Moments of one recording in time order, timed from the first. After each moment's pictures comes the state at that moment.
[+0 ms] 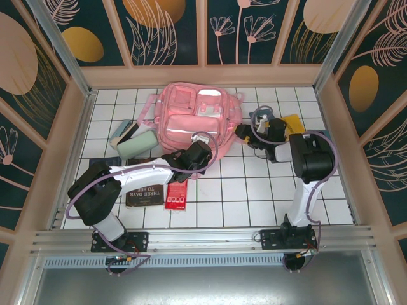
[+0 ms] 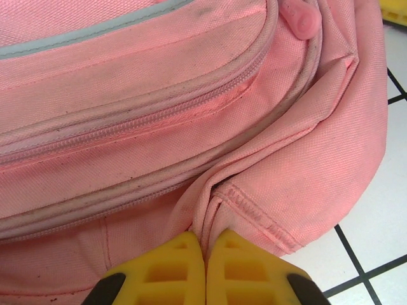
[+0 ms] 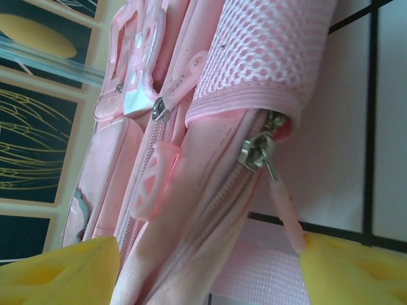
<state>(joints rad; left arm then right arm) -0.90 1.65 0.98 -0.20 -0.36 -0.42 0.12 1.96 0.78 0.74 -0.76 0.78</state>
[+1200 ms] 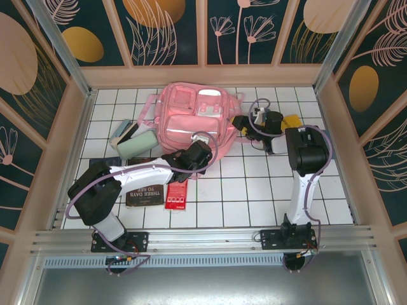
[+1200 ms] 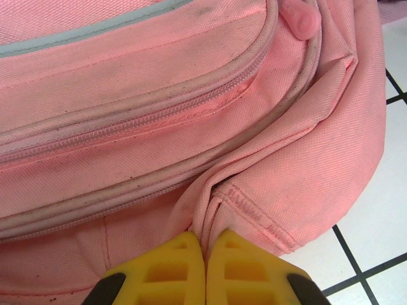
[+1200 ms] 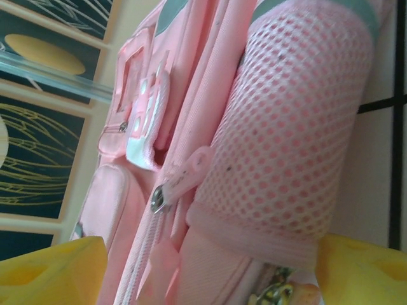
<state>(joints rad) -0.90 1.65 0.98 -0.20 -0.35 -0.43 0.13 2.09 0.96 0.74 -0.78 0.81</state>
